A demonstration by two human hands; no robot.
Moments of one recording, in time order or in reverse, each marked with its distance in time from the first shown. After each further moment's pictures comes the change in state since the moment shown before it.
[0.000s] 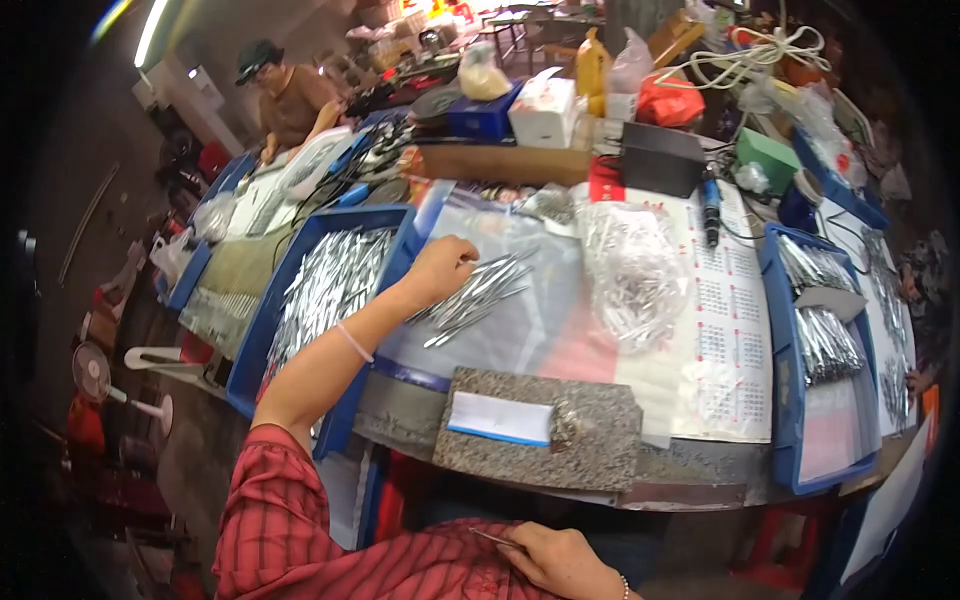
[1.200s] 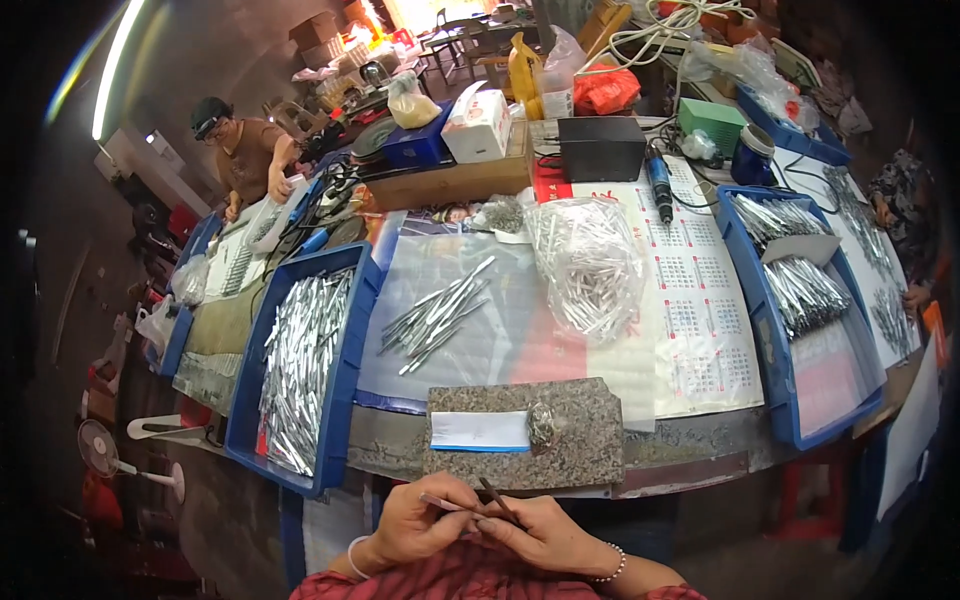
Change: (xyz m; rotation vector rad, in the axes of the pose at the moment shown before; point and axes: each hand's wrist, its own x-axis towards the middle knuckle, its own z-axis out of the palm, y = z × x) left_hand -0.217 0.179 -0.053 -1.070 -0.166 0.023; right_hand 0.031 0.006 -0.012 0.498 0.060 -0.018
